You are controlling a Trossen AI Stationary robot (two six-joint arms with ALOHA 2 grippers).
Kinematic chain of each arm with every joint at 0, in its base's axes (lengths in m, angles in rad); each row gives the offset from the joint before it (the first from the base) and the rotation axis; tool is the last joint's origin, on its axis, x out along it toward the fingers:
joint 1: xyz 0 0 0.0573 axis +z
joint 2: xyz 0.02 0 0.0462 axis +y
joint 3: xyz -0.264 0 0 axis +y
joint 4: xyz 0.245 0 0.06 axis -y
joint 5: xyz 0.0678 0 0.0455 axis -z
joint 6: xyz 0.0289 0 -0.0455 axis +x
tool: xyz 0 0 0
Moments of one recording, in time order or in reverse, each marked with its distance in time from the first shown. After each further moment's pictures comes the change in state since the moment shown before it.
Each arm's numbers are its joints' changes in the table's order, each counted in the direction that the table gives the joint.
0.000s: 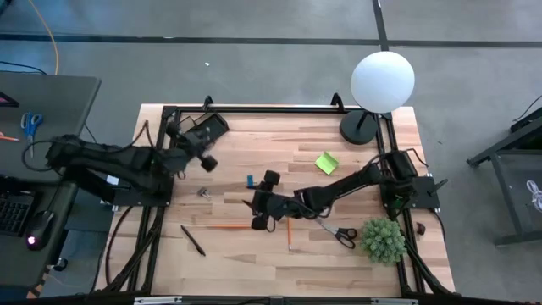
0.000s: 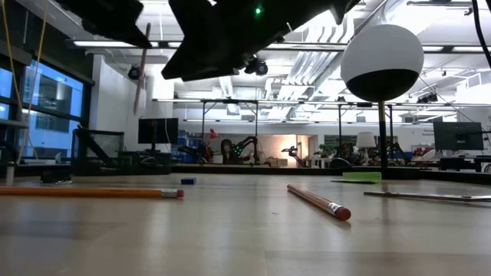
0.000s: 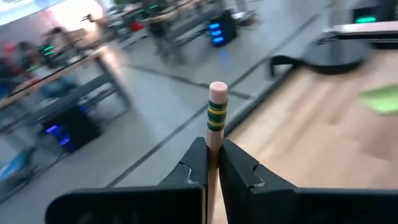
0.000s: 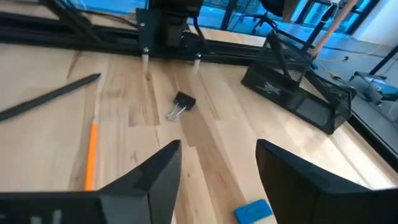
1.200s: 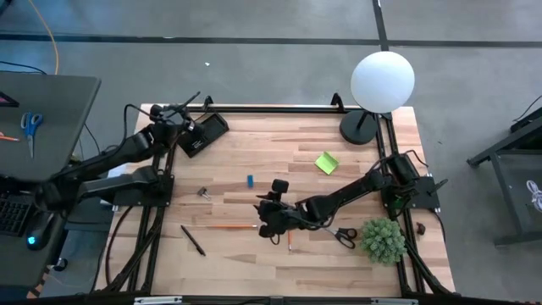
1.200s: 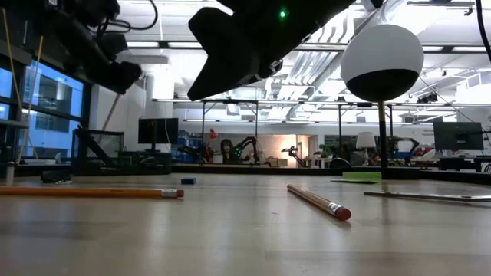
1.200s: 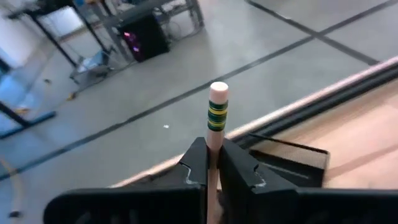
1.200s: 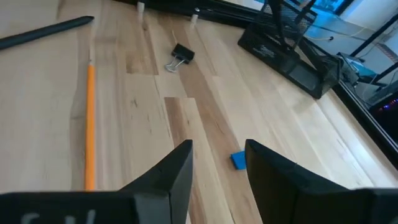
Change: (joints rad) left arm 0.771 -0.061 0.144 0.050 0.397 0.058; right arm 0.069 0.000 0.000 -0.208 0.126 0.079
